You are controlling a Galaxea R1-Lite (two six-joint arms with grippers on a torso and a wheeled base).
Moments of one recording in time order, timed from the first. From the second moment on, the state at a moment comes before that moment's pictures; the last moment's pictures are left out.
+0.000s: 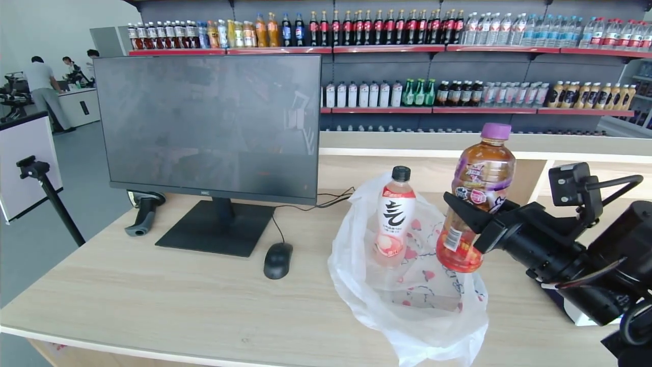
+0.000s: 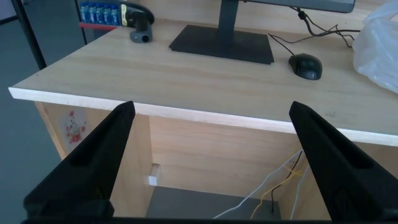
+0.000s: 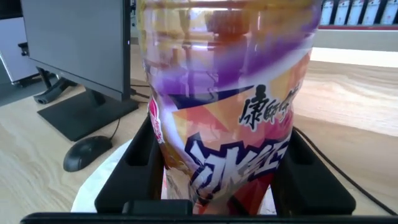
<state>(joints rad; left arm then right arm) 0.00 0.00 0.00 0.00 0.00 0.00 0.34 1.73 -0.35 -1.57 0.13 0.08</state>
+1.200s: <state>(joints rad) 0.00 0.00 0.00 0.00 0.00 -0.01 0.35 1.88 -0.44 -1.57 0.13 0.07</state>
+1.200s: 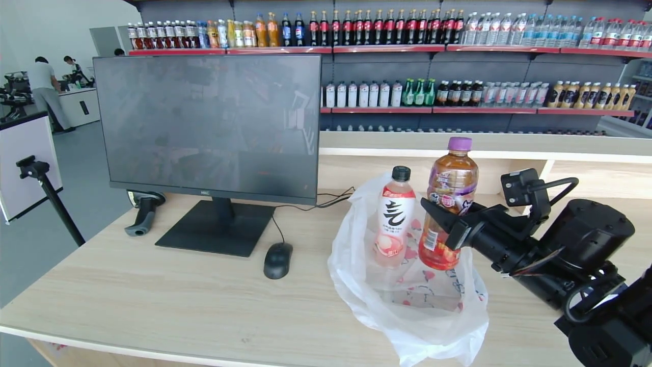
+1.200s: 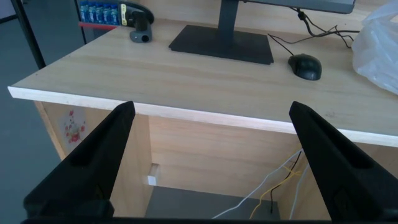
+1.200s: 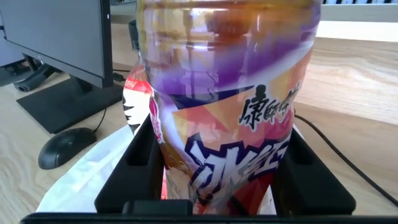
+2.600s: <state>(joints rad) 0.00 0.00 0.00 0.00 0.00 -0.01 0.28 2.06 -0.52 -1.57 0.09 0.04</state>
